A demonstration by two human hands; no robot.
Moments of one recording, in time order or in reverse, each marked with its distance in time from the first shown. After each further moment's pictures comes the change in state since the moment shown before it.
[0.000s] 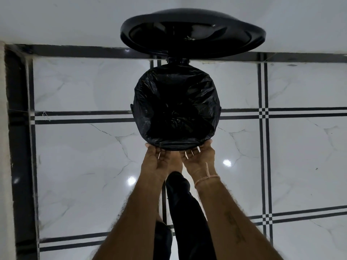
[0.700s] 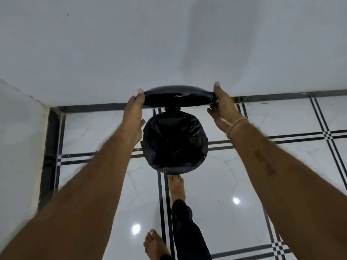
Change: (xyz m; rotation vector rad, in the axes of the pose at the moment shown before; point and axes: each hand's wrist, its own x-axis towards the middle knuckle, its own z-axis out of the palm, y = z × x) left_hand -0.116 0.140 0.139 0.811 -0.398 0.598; right_hand -0.076 -0.161 0.119 -0.657 -0.424 -0.629
